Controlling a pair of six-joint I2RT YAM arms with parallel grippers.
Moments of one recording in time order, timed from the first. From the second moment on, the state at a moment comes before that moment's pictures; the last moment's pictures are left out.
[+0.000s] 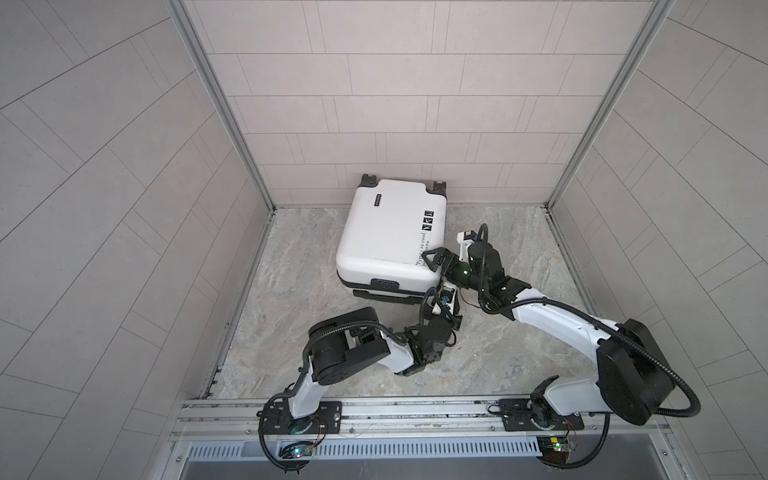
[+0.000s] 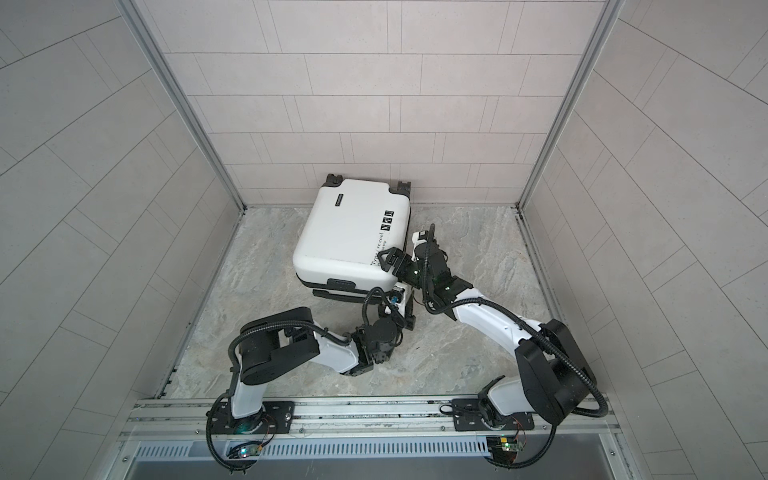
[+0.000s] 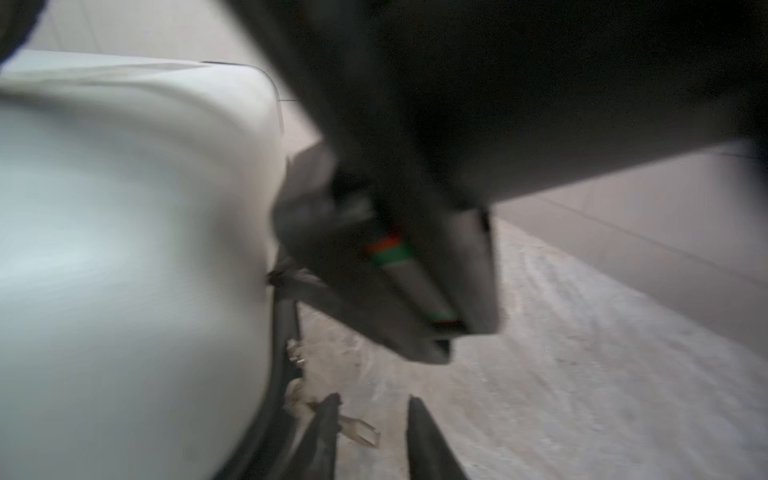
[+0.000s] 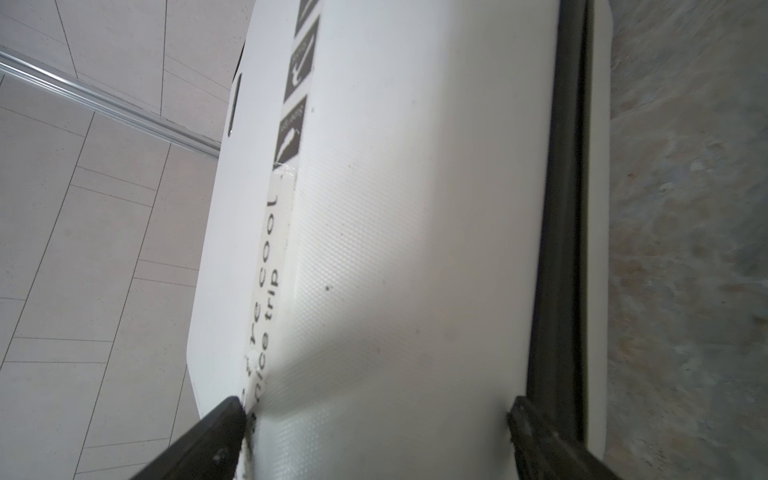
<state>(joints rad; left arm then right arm) -1.23 2.00 0.82 1.15 -0.75 -0.09 0.52 1.39 0.84 0.13 -0.19 0.97</state>
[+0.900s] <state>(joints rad) -1.34 1.38 0.90 0.51 -0.98 0.30 0.21 1.27 1.24 -0.51 -0.19 0.56</state>
